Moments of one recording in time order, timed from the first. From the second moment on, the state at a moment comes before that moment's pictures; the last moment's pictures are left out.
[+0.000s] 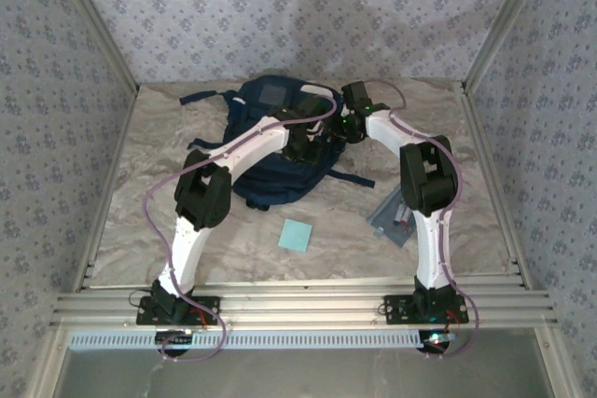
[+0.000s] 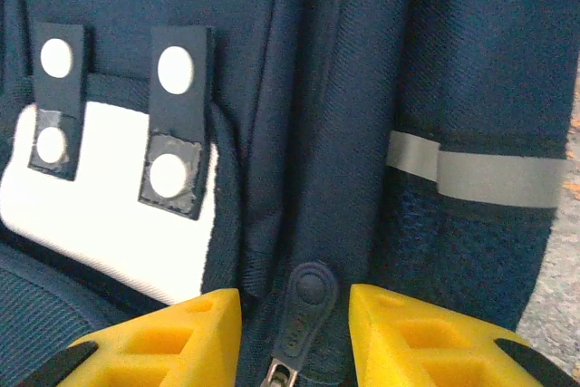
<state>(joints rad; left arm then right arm) -0.71 2.21 1.98 -0.99 0.02 -0.41 0.33 2.17 1.69 -0.48 -0.18 0.56</state>
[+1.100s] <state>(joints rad) -0.73 2.20 1.95 -0.96 0.11 -0.49 0.34 1.99 1.47 -0.41 -0.14 0.46</state>
